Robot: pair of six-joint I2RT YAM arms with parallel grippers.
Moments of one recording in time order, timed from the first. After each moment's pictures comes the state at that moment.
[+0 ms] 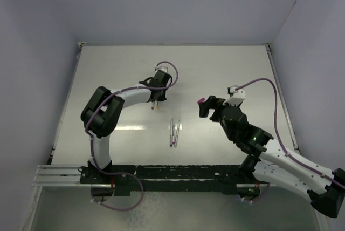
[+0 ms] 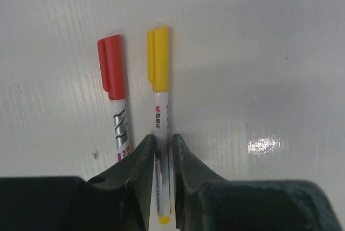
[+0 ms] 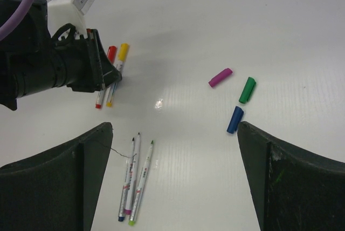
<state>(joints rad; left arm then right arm) -0.60 1.95 1.23 -0.22 -0.31 -0.41 0.88 0.75 0.61 -0.23 0.64 0.61</state>
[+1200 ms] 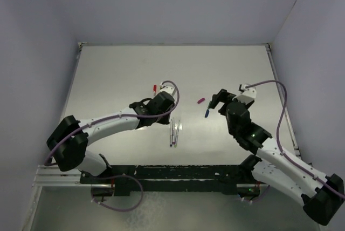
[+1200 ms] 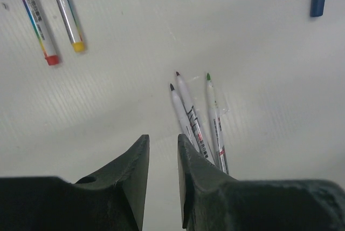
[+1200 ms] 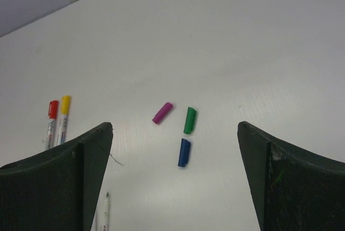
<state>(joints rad) -0.88 1.47 0.96 -0.36 -0.26 -0.50 0.72 0.76 0.55 -0.13 0.74 0.58</state>
